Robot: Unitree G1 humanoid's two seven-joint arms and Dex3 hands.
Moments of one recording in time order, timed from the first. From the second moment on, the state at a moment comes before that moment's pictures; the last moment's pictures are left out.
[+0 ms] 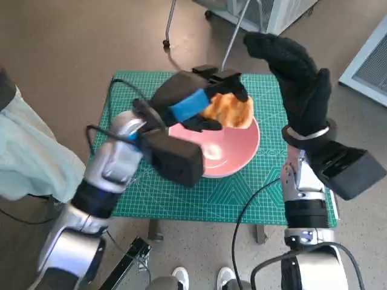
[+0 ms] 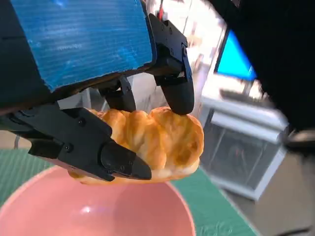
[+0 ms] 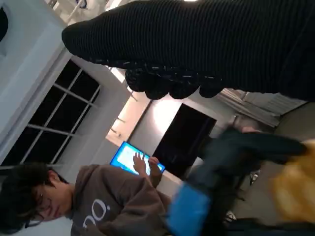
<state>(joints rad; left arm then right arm) -0.95 0.30 -0.35 0.49 0.47 -0.25 -0.33 -0.84 -0.13 -0.14 0.63 0.31 -0.79 0.52</state>
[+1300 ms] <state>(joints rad) -0.85 0.48 -0.17 0.22 0.25 -0.08 -0.66 -0.82 -0.13 -0.15 0.60 0.28 -0.79 0.47</state>
